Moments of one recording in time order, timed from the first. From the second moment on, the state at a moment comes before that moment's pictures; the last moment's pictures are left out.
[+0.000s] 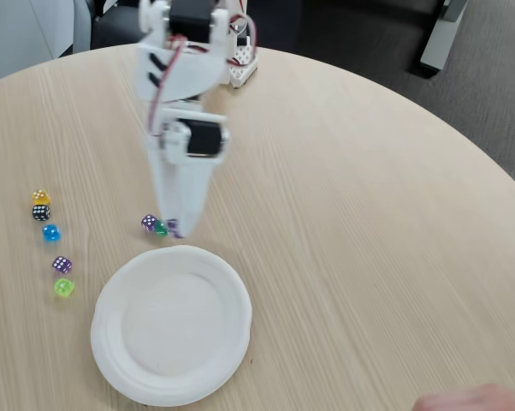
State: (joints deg) arm 4.8 107.6 113.6 31.2 54.6
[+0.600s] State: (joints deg) arm -1.6 100.1 123.0 30.8 51.6
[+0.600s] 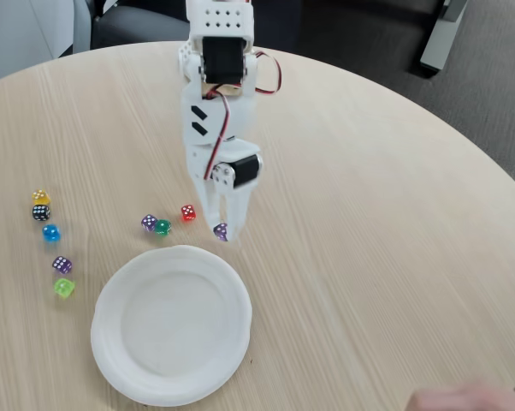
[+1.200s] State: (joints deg) arm 8.7 96.7 123.0 30.3 32.3
